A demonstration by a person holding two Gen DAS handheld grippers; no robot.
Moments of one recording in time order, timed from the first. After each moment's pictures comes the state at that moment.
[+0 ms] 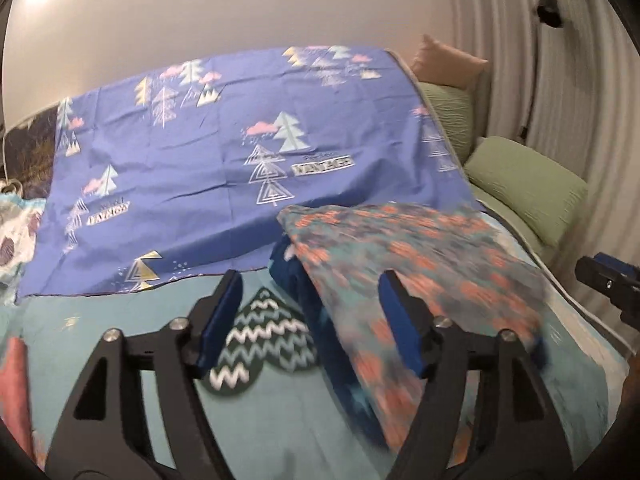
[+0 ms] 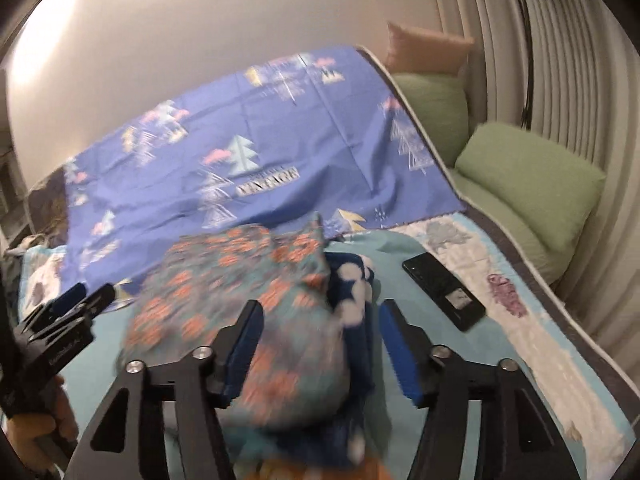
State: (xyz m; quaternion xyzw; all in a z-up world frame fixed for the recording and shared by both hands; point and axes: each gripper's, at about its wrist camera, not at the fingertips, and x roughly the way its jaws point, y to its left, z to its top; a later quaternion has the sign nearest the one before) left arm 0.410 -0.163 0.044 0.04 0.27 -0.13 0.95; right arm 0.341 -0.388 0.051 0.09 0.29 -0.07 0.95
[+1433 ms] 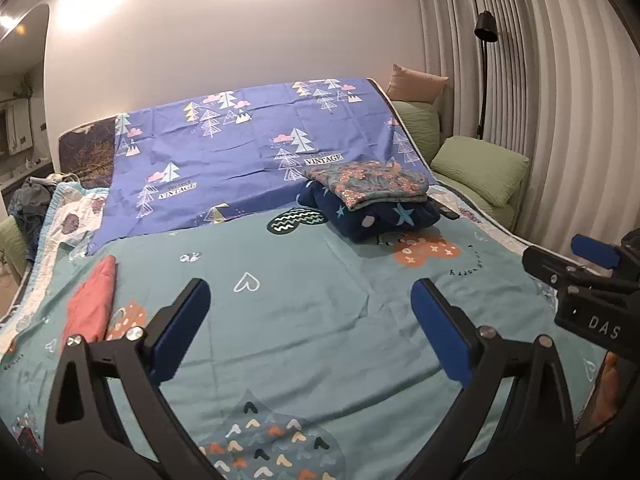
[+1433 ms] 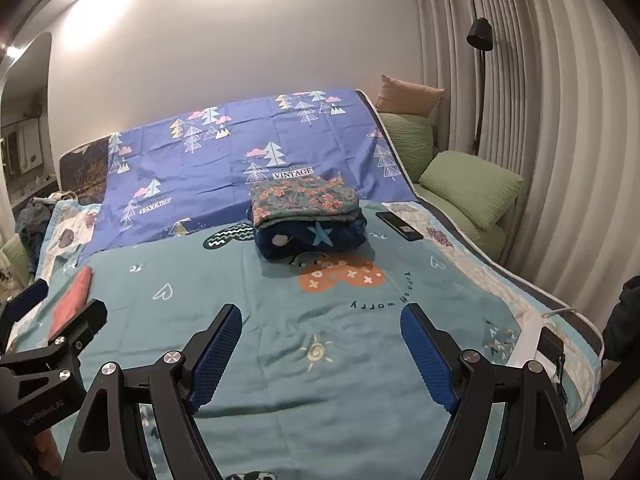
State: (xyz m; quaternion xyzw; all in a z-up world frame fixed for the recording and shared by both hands) left arm 0.074 -0.056 0.061 0.04 0.23 -0.12 0.97; right arm 0.029 -0.236 0.063 0.04 0.26 -0.11 0.96
